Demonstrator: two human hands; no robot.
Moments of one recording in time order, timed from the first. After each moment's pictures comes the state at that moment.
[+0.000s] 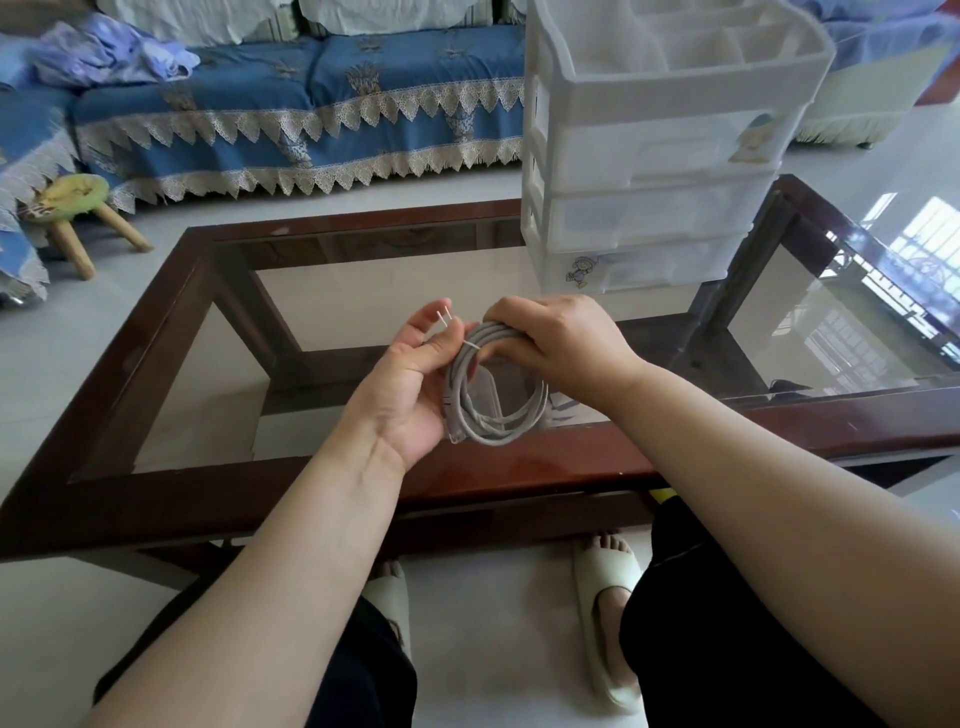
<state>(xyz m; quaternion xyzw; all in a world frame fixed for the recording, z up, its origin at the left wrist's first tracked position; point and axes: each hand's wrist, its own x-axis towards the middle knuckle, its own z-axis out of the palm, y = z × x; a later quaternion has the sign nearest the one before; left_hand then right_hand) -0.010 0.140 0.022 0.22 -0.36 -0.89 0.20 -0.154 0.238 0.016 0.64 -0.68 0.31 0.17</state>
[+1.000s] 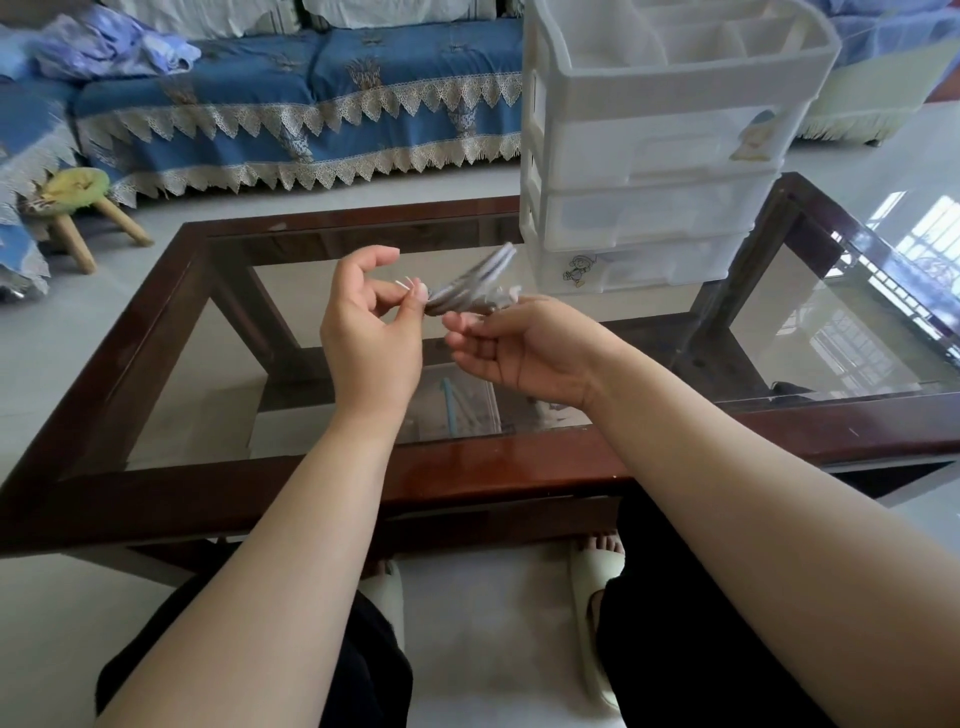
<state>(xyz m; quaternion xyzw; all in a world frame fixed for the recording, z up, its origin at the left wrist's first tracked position) -0.025 0.123 0.021 0.28 -0.73 -0.38 0.49 -0.140 0.223 0.035 0.20 -0.41 0.66 -0.60</state>
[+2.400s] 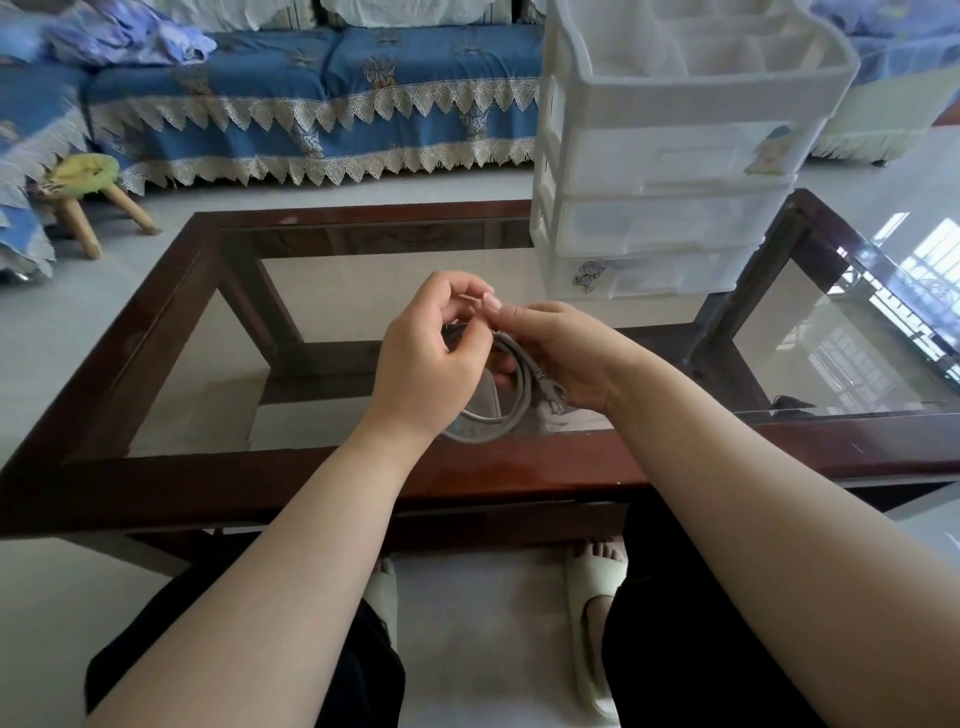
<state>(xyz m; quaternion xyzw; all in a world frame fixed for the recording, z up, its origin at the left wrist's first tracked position) -0.018 0.150 0.029 0.16 -0.81 -0.41 0.39 -0.138 0.238 0.044 0.30 -0.52 0.57 -0.56</state>
